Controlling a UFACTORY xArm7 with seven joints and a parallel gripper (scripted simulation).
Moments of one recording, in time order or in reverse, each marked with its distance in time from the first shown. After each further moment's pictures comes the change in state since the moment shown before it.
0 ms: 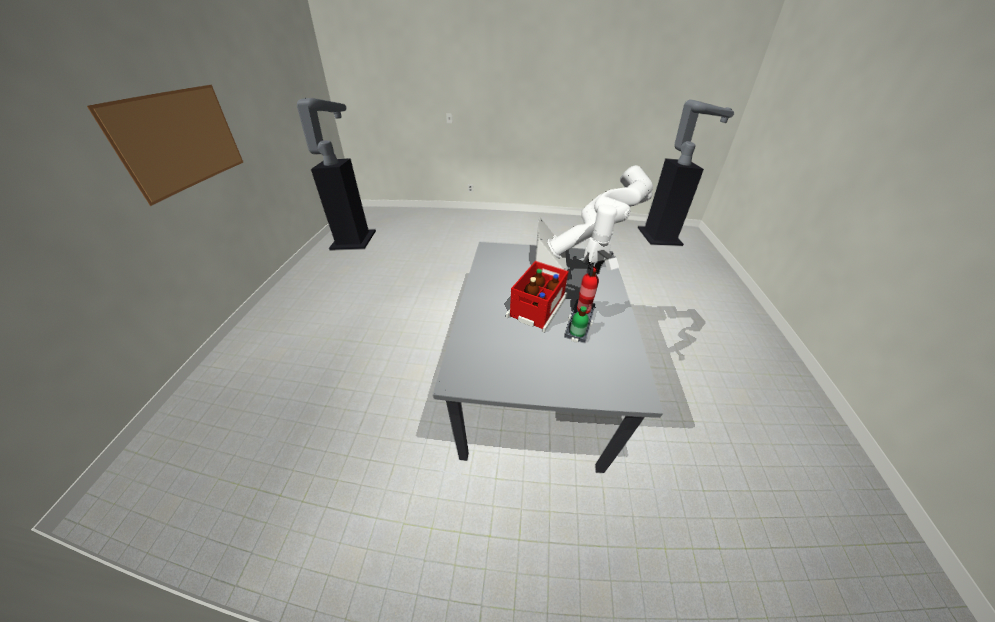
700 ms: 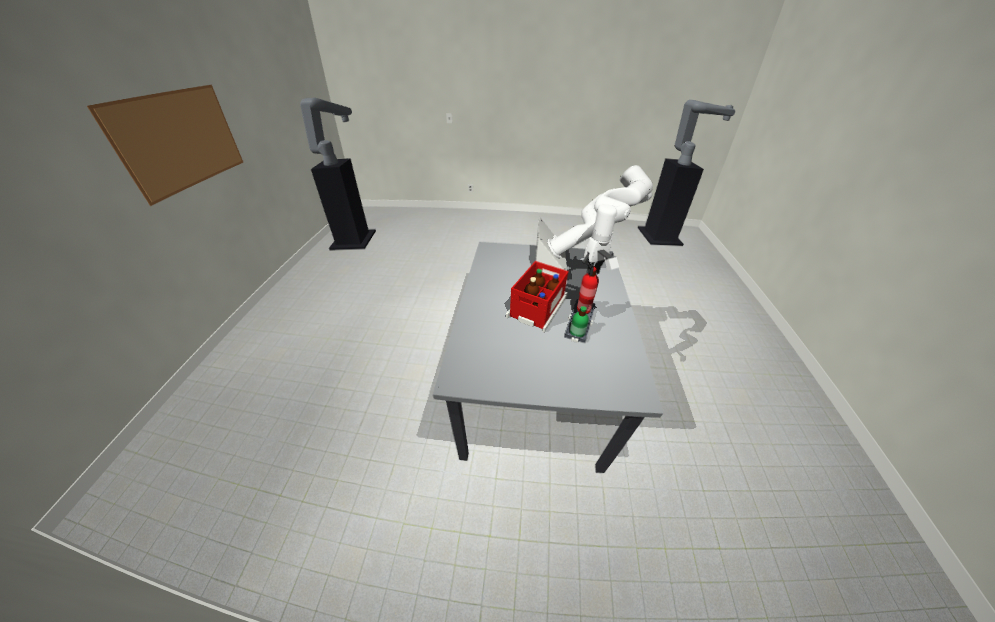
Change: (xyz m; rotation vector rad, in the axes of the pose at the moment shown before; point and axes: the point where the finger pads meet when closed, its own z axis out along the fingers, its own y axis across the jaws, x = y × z) arm 0.000 0.000 -0.001 0.000 0.000 0.000
